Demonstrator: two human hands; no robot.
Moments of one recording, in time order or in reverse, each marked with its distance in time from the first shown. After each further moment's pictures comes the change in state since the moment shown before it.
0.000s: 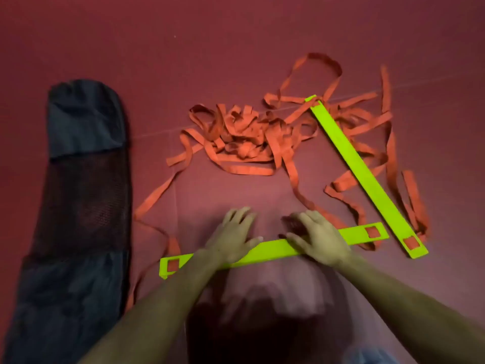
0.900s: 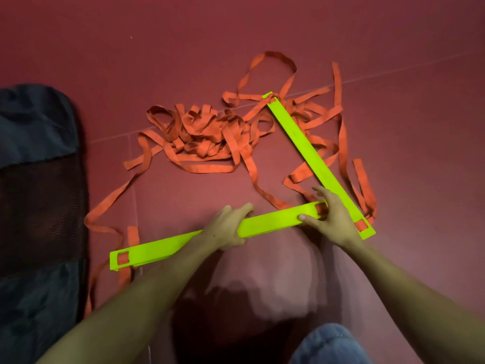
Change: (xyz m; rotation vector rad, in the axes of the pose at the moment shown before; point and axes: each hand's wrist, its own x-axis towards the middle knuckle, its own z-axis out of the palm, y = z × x) left_hand 0.044 0.059 0.007 -0.085 -0.068 0.131; right_hand -0.052 0.080 -0.054 0.286 0.270 0.373
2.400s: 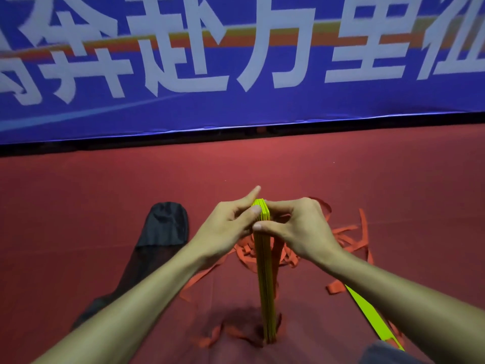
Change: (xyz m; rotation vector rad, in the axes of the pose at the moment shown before) left_hand -0.263 0.162 -0.267 -0.856 0.629 0.270; right_hand -0.078 -0.407 -0.151 0.272 0.007 -0.687
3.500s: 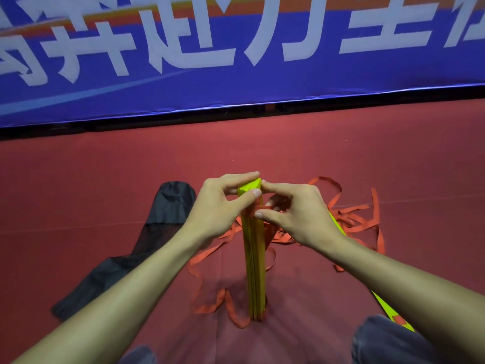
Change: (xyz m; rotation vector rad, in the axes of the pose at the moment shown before) left_hand -0.017 0.000 -0.006 0.267 0.276 0.134; right_hand -0.011 -0.006 0.017 -0.019 -0.012 0.011
